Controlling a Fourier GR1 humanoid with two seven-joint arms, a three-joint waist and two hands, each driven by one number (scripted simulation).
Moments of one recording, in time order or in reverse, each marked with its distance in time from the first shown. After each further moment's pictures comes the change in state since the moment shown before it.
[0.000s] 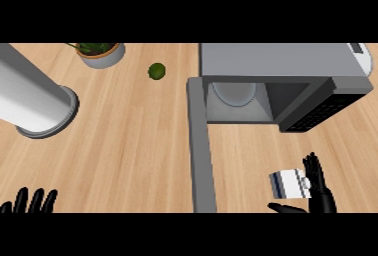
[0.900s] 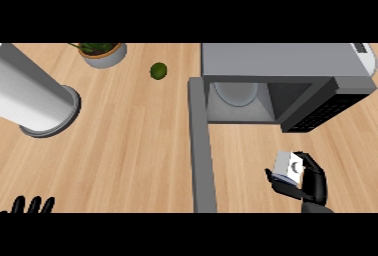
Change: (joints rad) left arm 0.045 0.007 0.003 -0.006 0.014 -0.039 -0.026; right arm -0.174 0.023 -0.088 0.125 0.005 -0.181 -0.052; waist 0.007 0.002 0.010
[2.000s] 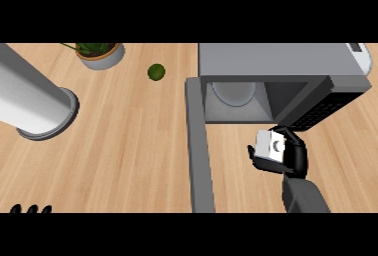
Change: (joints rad) left arm 0.043 0.011 0.022 0.007 0.027 -0.060 -0.017; right arm -0.069 0.077 0.118 -0.226 0.010 -0.019 0.116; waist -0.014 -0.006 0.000
